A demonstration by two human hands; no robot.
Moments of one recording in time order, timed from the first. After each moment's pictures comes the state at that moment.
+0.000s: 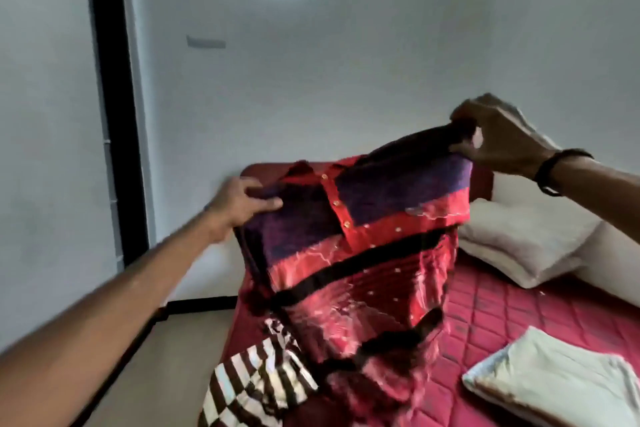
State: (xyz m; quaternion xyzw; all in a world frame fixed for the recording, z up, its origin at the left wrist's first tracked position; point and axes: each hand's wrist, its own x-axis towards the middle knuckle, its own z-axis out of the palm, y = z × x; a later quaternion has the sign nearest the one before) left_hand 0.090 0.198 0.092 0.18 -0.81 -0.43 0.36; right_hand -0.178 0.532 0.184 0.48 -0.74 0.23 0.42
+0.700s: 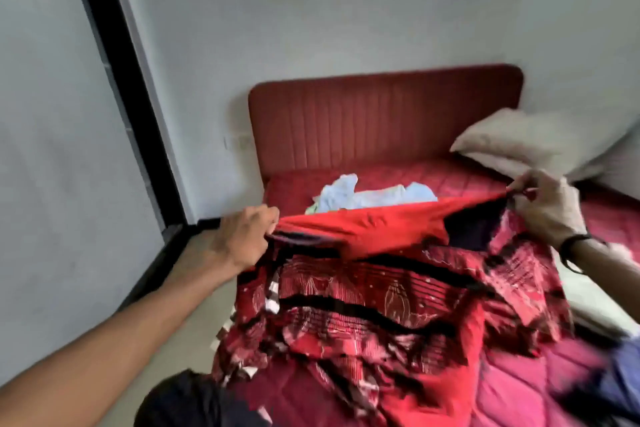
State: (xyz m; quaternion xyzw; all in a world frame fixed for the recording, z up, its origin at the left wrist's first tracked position) left_hand 0.134 0.205 -0.112 0.18 -0.95 0.06 0.26; right_hand -0.196 0.588 -0.091 0.23 -0.84 0.44 0.21
